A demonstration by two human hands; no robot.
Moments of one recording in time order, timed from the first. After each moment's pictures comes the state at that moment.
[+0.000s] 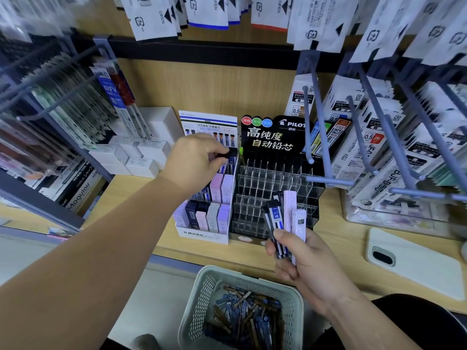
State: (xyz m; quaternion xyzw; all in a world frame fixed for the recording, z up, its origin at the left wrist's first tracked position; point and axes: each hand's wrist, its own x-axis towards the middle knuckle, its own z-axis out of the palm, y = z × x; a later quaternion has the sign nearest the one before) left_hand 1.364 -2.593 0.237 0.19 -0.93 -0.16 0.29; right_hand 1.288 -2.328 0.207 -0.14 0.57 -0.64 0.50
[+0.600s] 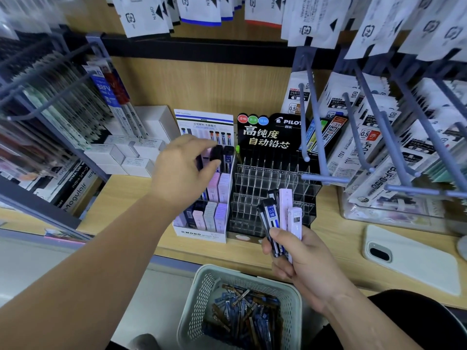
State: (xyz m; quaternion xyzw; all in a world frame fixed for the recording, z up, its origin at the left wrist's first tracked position) left_hand 1.384 -2.572 0.236 0.26 -0.89 -0.14 0.33; right_hand 1.288 -2.328 0.208 -0.15 0.57 -0.63 0.50
